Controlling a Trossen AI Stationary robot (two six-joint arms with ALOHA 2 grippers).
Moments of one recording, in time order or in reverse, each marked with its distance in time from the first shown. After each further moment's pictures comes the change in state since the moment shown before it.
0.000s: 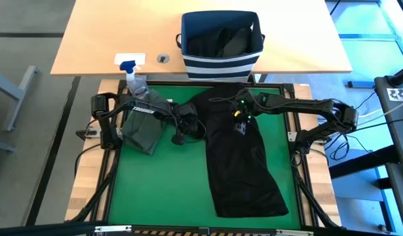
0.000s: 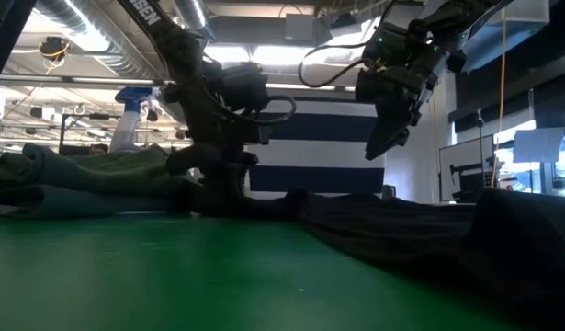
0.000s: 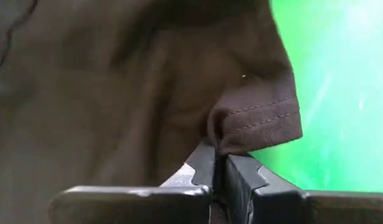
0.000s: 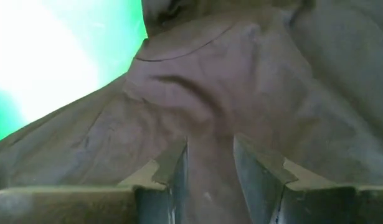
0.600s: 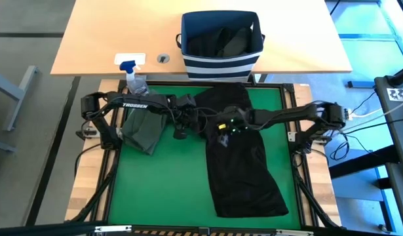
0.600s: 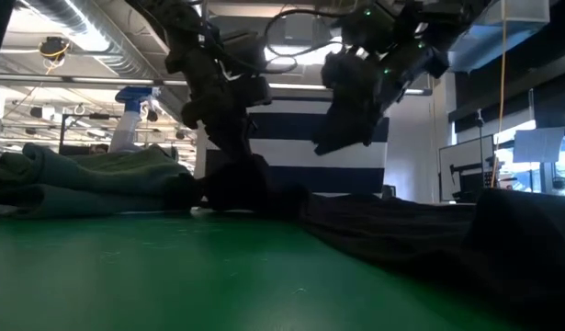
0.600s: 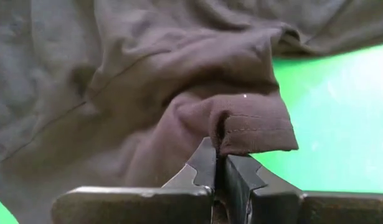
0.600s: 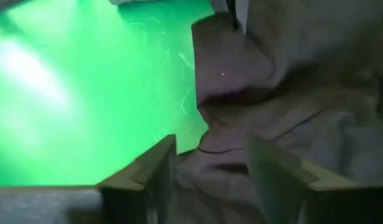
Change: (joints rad) left arm 0.024 -0.130 0.093 -0.094 0.064 -0.109; right arm 0.245 0.154 0.001 0.410 0.189 0.228
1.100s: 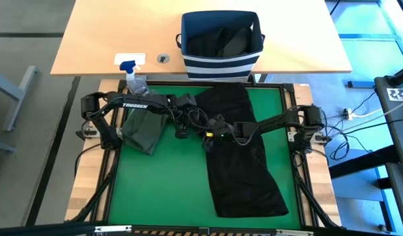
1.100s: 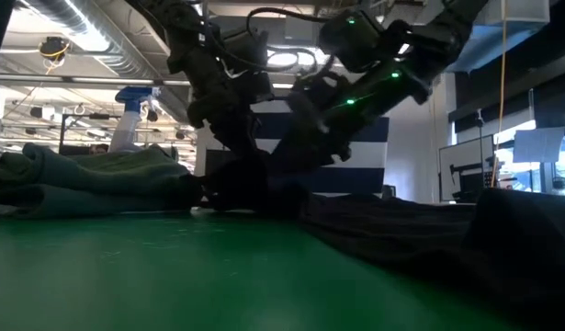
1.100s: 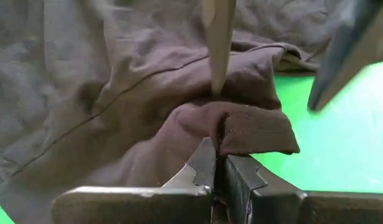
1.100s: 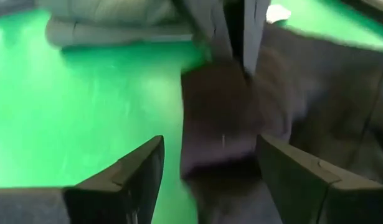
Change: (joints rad) left arm 0.000 -0.001 0.002 0.046 0.004 -0.003; right arm 0.134 0.254 0.035 0.358 0.402 0.044
